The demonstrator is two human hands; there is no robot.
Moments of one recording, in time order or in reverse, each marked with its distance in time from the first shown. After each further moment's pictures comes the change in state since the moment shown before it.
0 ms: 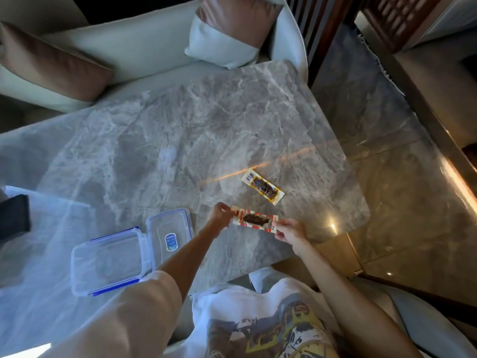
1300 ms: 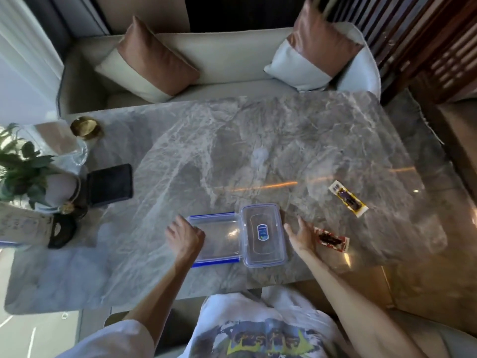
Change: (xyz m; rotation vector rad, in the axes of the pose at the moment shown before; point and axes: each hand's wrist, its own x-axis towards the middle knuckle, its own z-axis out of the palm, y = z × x) left_hand -0.077 -0.179 -0.332 0.514 0.589 -0.079; right_hand -0.086 0.048 0.251 -0.816 0.187 -0.447
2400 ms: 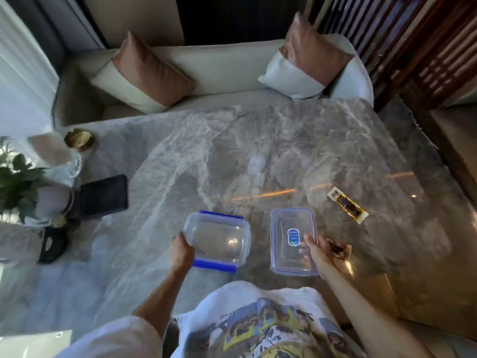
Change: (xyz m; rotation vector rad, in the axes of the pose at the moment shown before) left_hand 0.018 -0.013 0.016 -0.191 -0.079 0.035; right_hand 0.004 0.042 -0.021 0.749 -0.002 0.211
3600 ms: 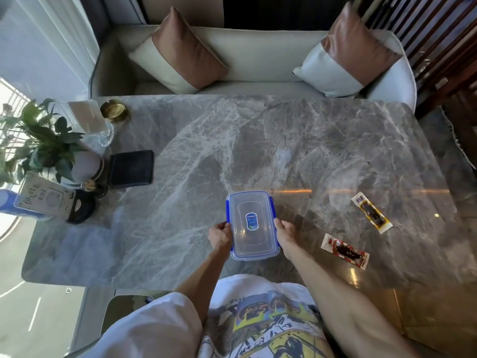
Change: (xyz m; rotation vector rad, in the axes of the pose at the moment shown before) left_hand -0.021 0.033 0.053 -0.803 0.021 -0.323; right_hand -0.037 -0.025 0.132 -0.262 -0.175 -0.053
